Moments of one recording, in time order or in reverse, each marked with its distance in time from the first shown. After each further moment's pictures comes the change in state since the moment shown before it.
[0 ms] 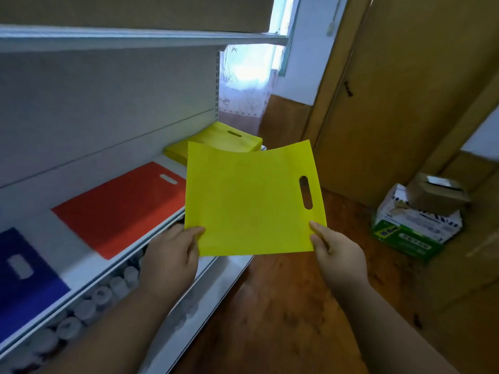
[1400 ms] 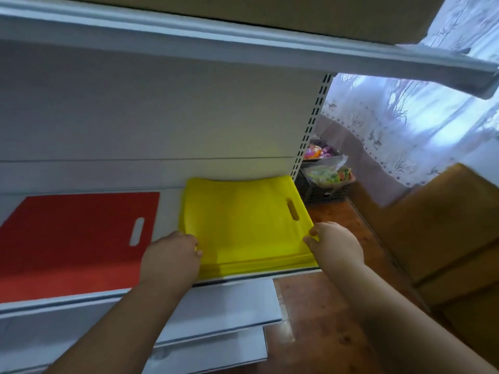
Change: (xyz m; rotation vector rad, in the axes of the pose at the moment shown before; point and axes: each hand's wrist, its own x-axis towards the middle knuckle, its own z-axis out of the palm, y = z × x) left_hand 0.323 -0.029 0.201 0.579 -0.115 -0.933; right_hand 0.575 0.001 0.220 -0.283 -0.560 -0.652
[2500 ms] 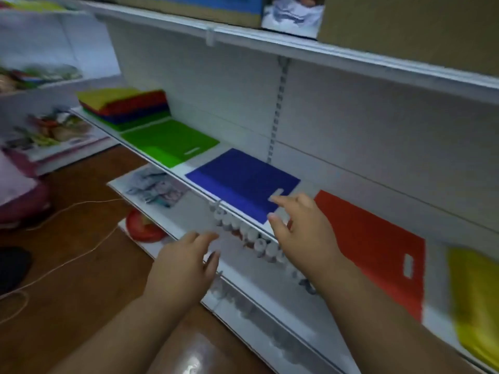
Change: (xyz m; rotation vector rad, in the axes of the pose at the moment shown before) left_hand -0.297 -0.346 -0.100 -0.123 0.413 -0.550; right_hand -0.212 -0.506 0.021 0.508 -0.055 -1.095
